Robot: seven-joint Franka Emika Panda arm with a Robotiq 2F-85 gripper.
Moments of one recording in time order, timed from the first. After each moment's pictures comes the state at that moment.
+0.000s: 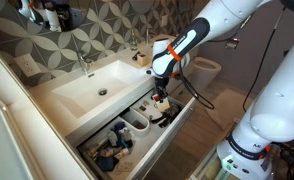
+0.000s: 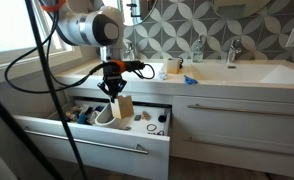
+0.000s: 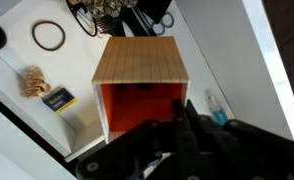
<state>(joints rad) 0.08 0.04 0.03 -2.51 0.09 2.42 -1.11</state>
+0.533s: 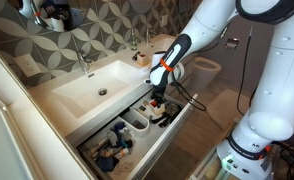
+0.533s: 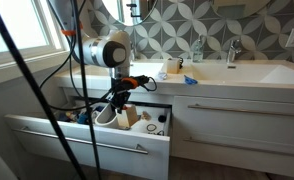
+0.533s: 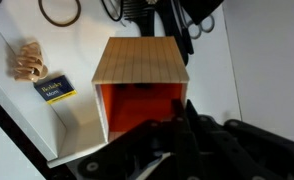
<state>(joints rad) 0.01 0.26 0.07 -2.46 0.11 2.61 -1.39</state>
